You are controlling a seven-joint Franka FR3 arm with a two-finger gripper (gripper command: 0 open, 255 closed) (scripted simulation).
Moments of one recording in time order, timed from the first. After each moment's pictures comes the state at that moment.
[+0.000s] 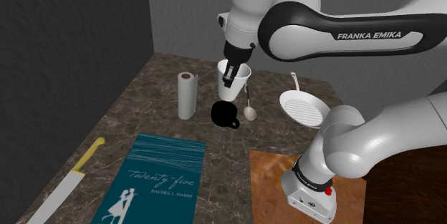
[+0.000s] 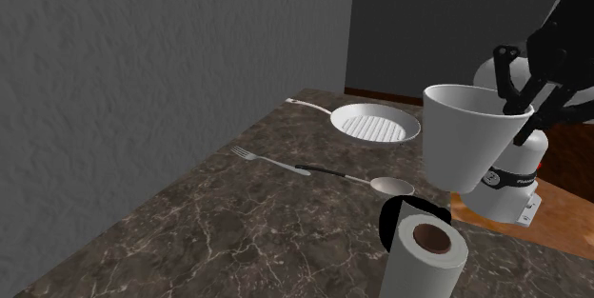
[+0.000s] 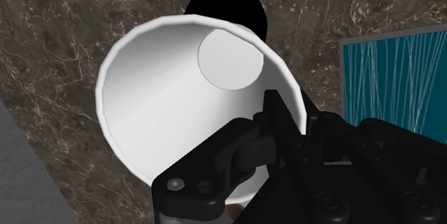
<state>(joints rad) 0.17 -0.63 0.19 -2.43 -0.10 1.89 -0.02</state>
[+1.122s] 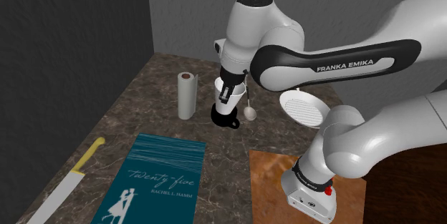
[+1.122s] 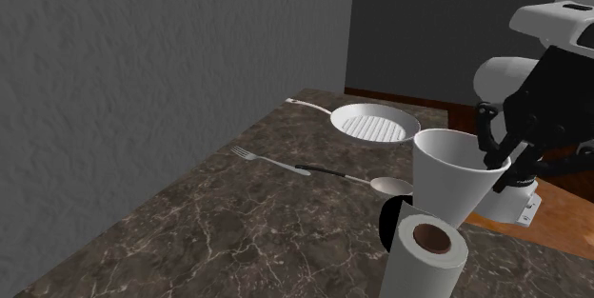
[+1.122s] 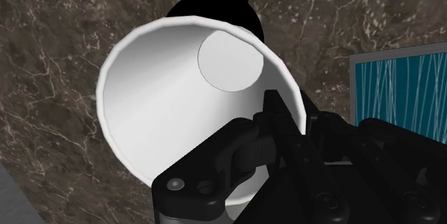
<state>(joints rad) 0.17 -0.61 0.20 -2.59 -0.11 2.07 0.02</state>
